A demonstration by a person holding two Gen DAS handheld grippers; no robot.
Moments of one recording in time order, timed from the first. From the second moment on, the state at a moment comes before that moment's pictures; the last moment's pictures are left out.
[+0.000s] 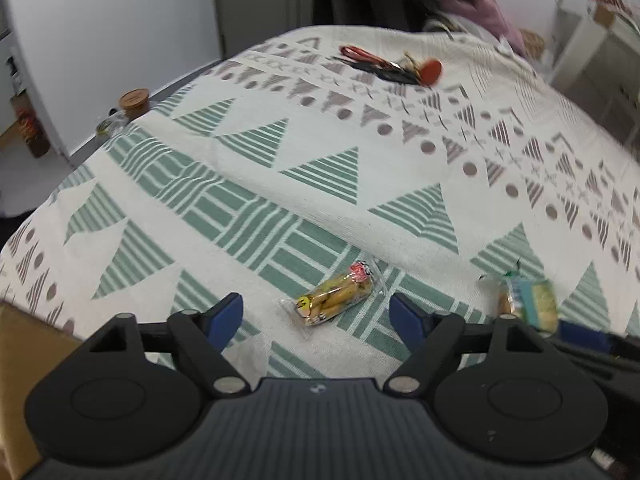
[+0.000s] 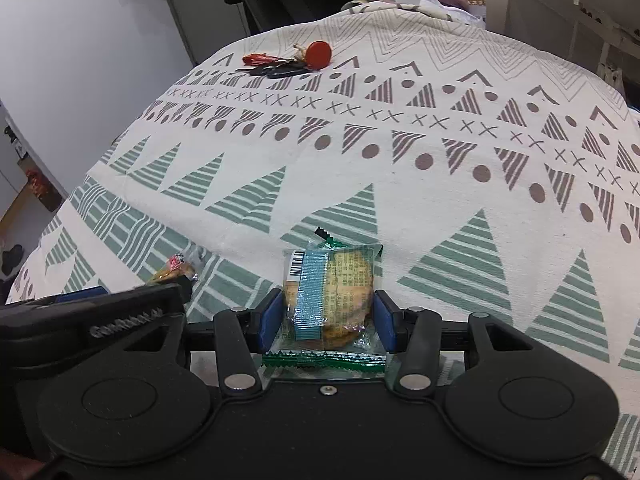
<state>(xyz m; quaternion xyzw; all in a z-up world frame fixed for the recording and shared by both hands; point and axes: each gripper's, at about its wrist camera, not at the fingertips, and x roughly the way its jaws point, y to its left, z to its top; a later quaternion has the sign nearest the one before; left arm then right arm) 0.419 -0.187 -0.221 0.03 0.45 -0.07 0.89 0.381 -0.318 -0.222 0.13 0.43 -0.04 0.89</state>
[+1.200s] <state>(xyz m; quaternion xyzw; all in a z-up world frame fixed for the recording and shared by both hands) 0.365 -0.154 -0.163 -0.02 0.42 -0.02 0.91 0.357 -0.296 -0.188 0.14 0.39 0.01 0.91</state>
